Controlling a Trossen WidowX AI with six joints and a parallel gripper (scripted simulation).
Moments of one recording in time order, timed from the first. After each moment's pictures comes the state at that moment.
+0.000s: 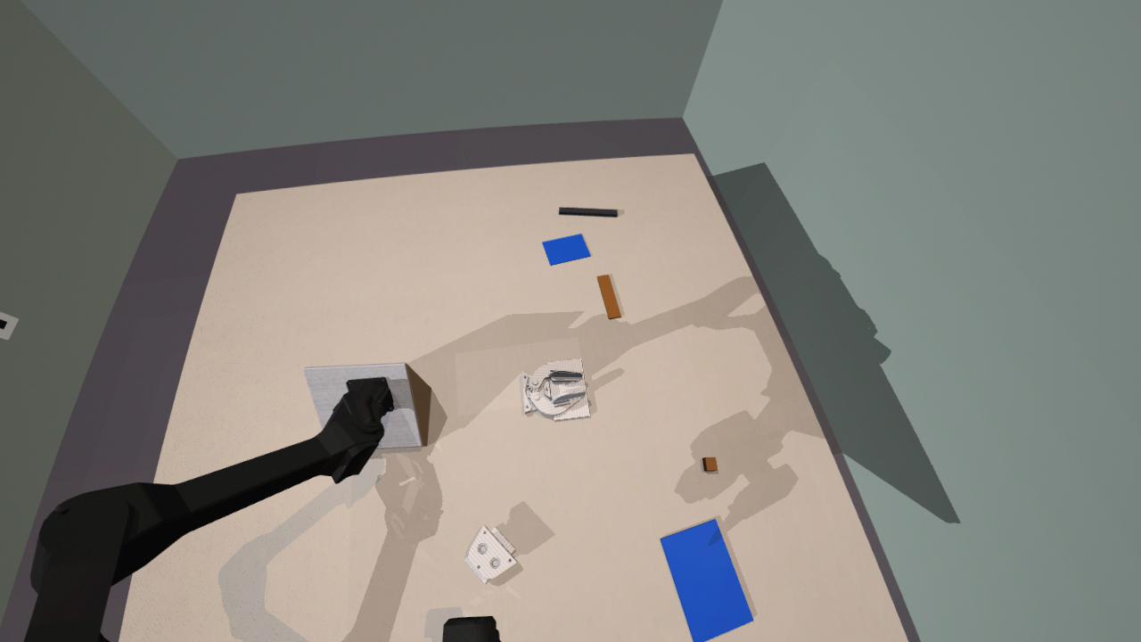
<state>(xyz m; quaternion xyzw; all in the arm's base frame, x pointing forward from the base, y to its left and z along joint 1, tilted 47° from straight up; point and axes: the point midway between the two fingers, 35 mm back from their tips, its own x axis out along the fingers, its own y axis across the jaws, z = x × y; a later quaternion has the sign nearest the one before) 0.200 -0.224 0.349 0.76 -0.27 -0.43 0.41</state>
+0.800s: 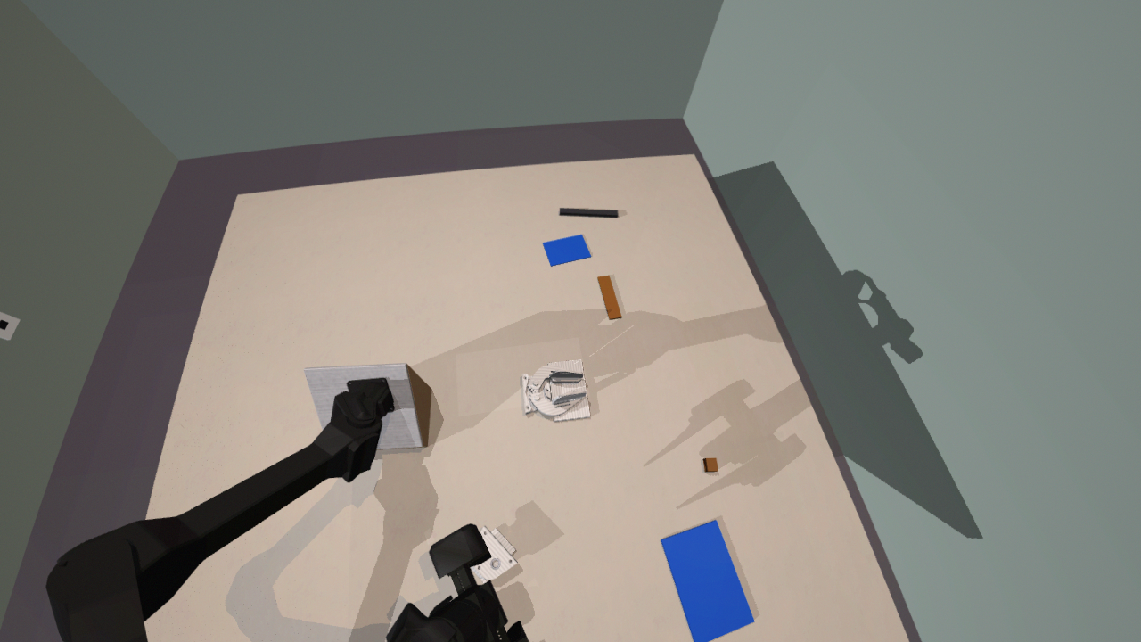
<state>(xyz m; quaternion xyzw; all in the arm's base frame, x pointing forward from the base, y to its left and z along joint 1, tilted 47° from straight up) 0.199 -0.187 0.240 0.63 -0.12 -0.63 0.43</state>
